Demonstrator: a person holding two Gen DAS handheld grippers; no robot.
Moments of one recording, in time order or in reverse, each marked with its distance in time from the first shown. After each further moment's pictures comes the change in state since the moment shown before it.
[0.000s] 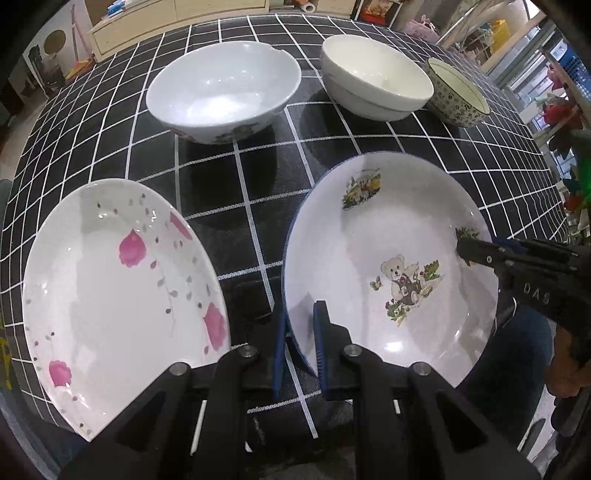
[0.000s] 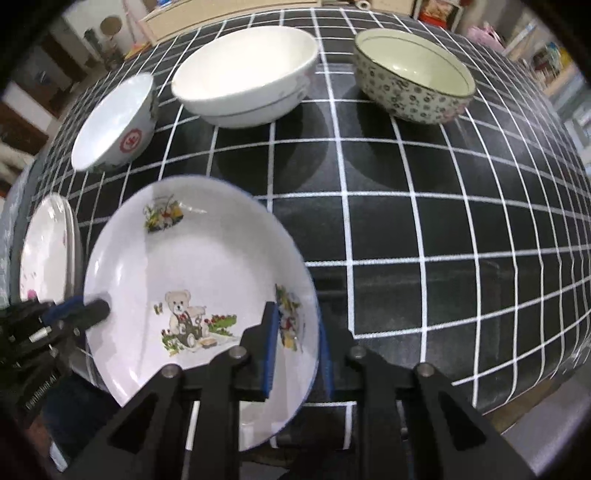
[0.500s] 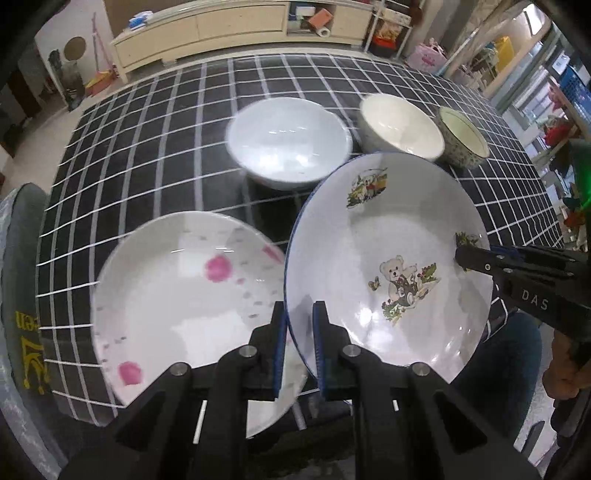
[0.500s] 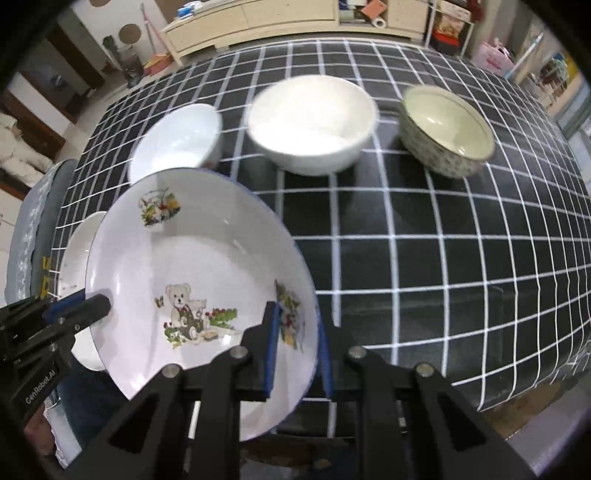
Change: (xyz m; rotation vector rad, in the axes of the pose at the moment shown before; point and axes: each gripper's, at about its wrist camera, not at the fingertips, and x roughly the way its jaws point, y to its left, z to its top) left arm -0.065 0.044 -0.001 -0.028 -0.087 0.050; right arm -0.050 0.051 -0.001 -0.050 -0.054 0.038
